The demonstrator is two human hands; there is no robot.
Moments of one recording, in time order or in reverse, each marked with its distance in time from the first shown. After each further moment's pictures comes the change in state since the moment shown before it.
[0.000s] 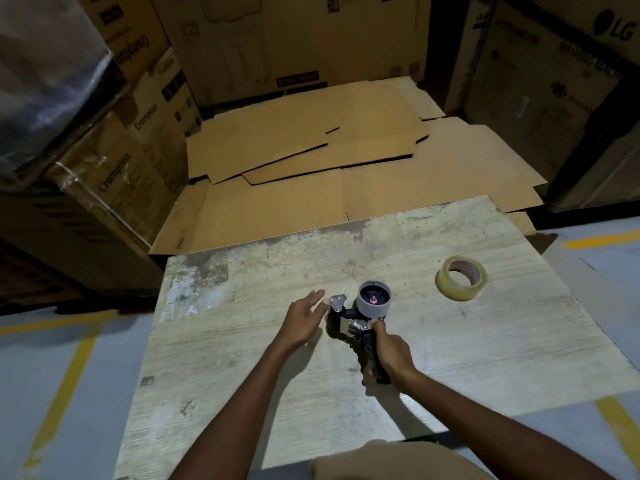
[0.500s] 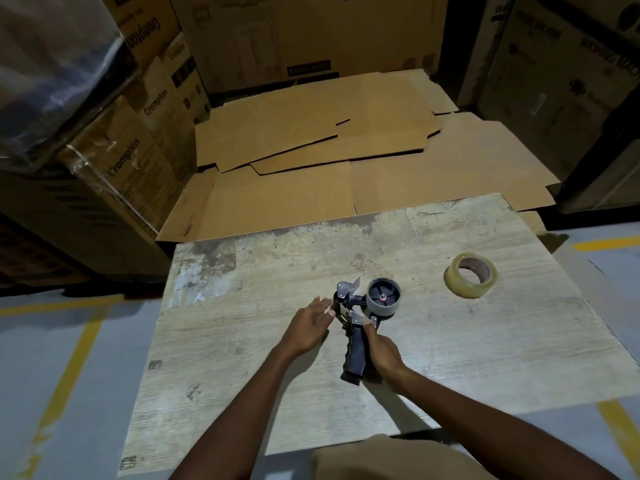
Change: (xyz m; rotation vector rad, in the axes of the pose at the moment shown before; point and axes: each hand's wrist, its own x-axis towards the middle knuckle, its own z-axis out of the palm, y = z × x) left_hand -0.012 -0.037 0.005 0.135 -0.063 0.031; right_hand 0.013 0.017 0.035 -0.037 -0.140 0.039
